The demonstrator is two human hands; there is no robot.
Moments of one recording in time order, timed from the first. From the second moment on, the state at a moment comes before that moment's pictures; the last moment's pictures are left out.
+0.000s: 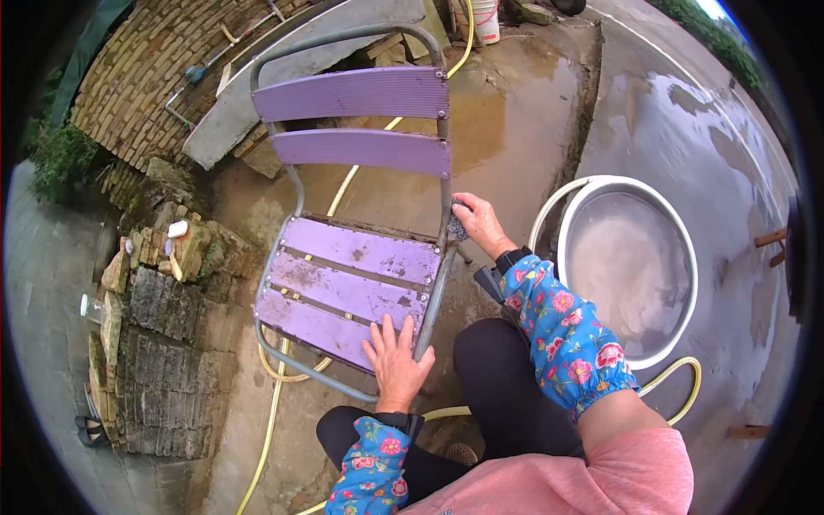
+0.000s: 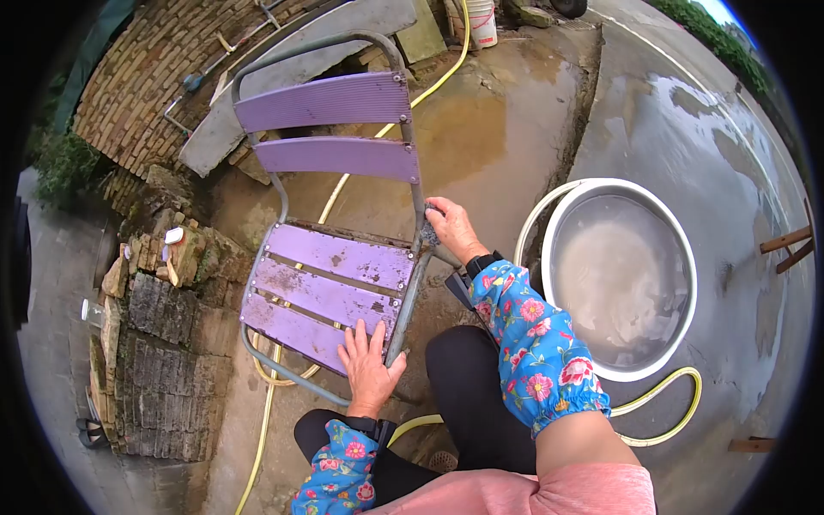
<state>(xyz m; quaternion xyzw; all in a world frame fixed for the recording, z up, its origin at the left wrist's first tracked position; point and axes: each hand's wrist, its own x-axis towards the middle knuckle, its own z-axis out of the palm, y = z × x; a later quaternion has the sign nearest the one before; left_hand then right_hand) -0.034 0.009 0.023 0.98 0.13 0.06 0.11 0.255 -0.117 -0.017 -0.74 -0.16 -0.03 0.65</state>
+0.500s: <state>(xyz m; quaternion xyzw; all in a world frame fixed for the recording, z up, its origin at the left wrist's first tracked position) -0.035 0.011 0.019 0.98 0.13 0.09 0.11 0.272 -0.142 0.053 -0.70 -0.21 -0.08 0.67</state>
